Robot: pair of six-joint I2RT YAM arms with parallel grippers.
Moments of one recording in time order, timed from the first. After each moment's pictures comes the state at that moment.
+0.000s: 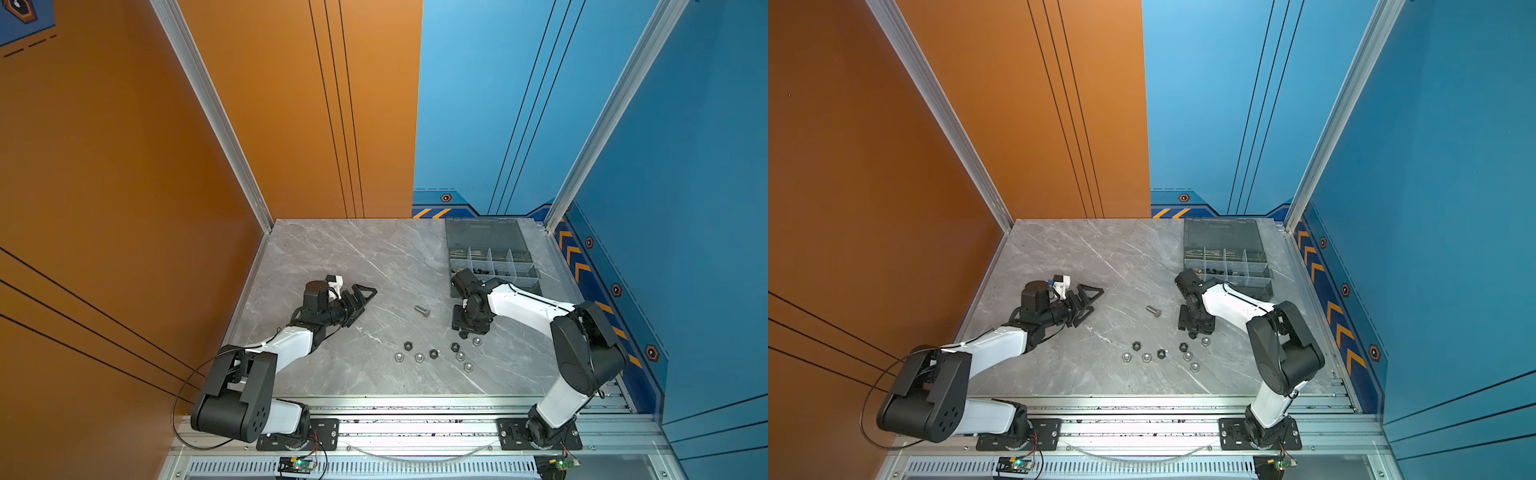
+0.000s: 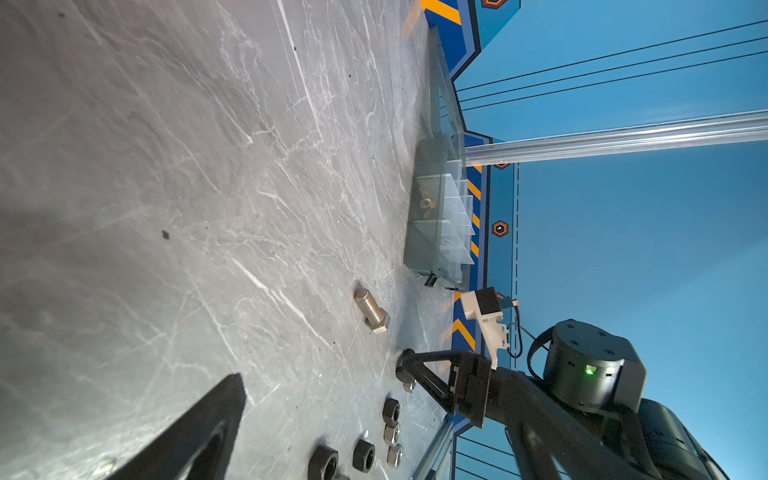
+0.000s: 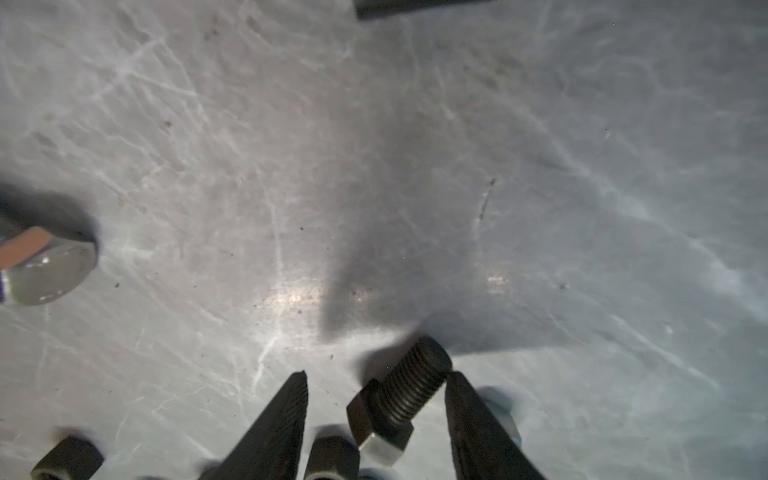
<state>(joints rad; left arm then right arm) -0.18 1.39 0.50 0.37 0.62 -1.05 0.50 1.71 1.05 -0.77 -0.01 0.65</state>
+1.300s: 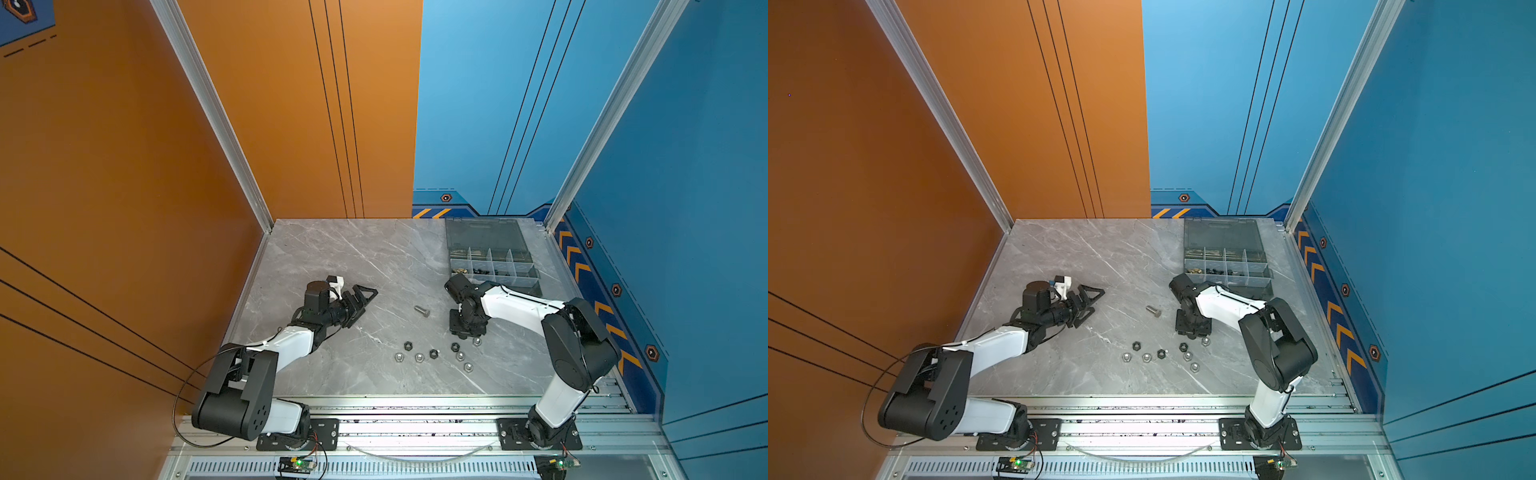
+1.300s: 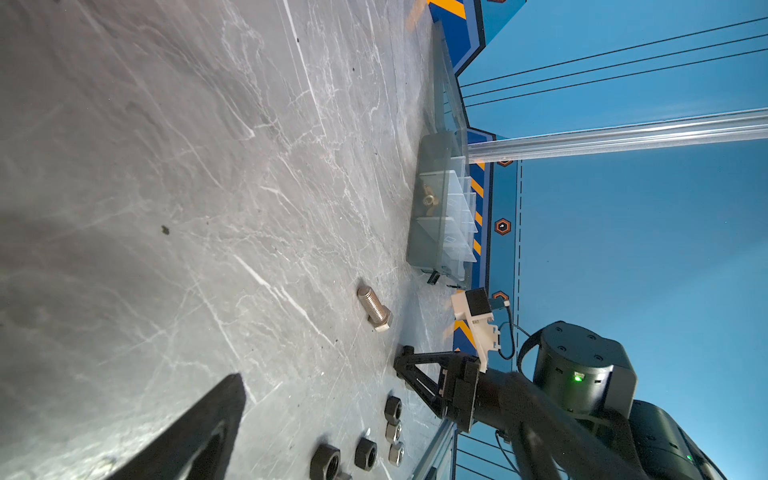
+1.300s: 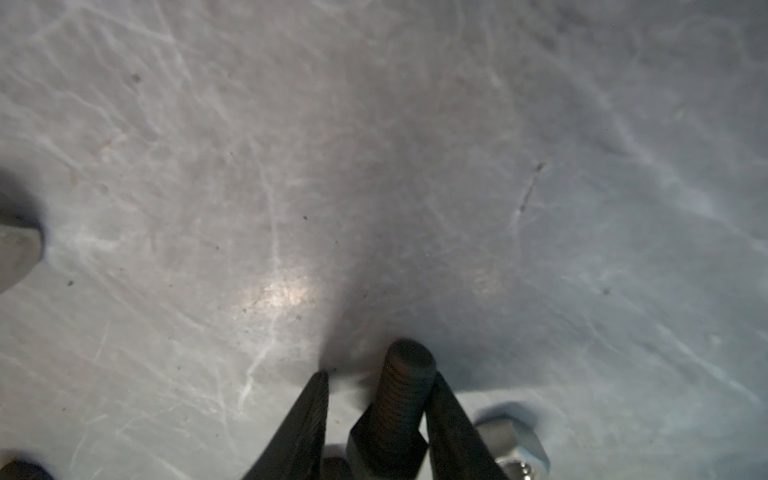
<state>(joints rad) -0.18 1.40 0.50 0.37 0.62 -1.05 0.54 1.74 1.04 -0.76 0.02 0.65</state>
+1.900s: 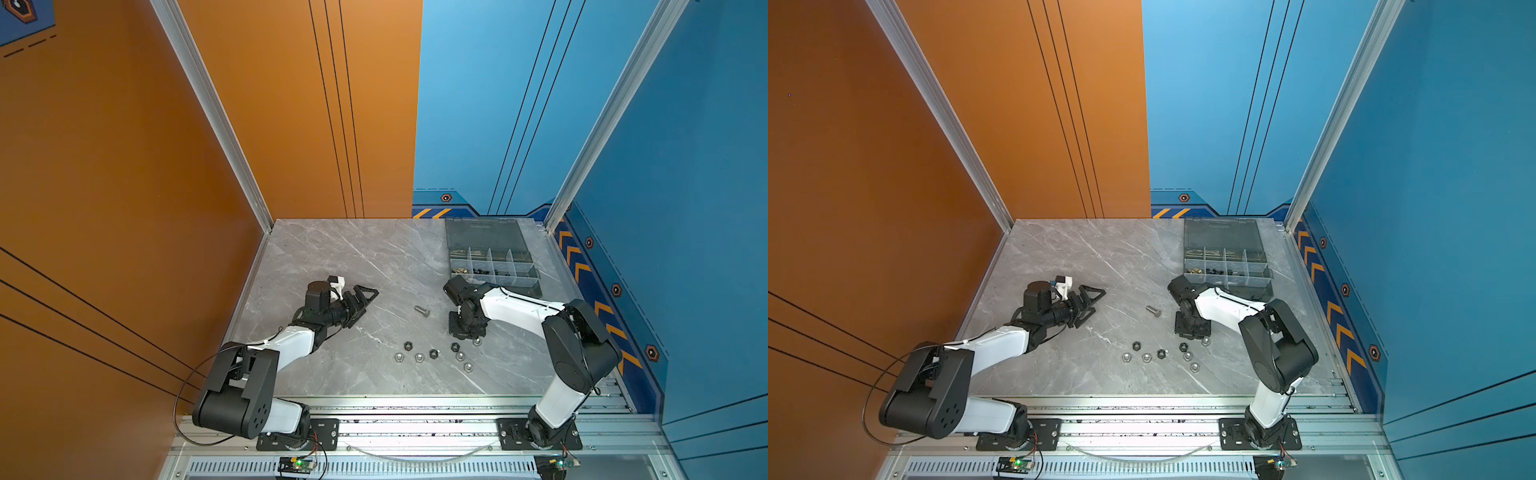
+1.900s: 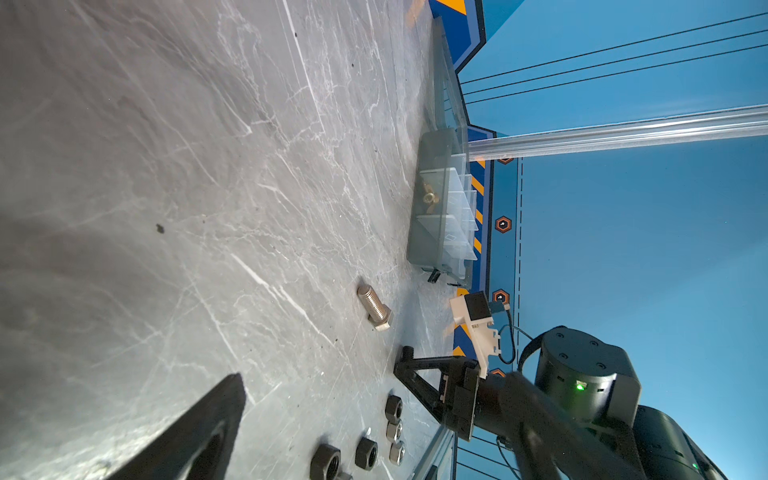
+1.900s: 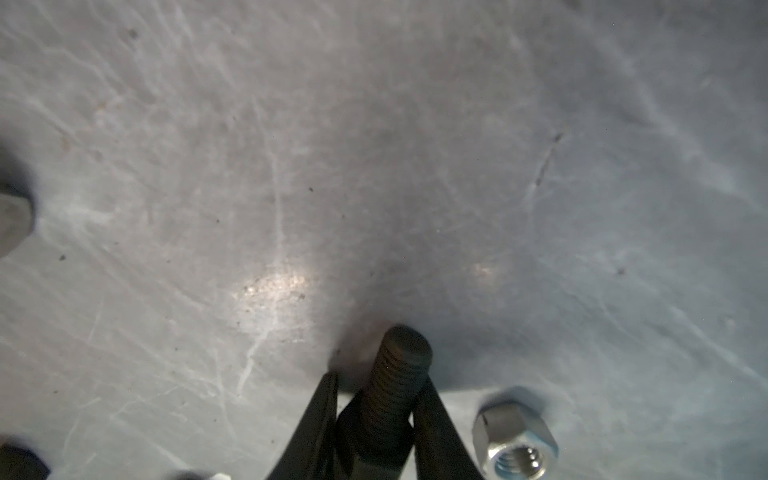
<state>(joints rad) -0.19 1.41 0.50 0.38 0.62 -1.05 0.56 1.73 1.03 -0.77 0.02 0.65</state>
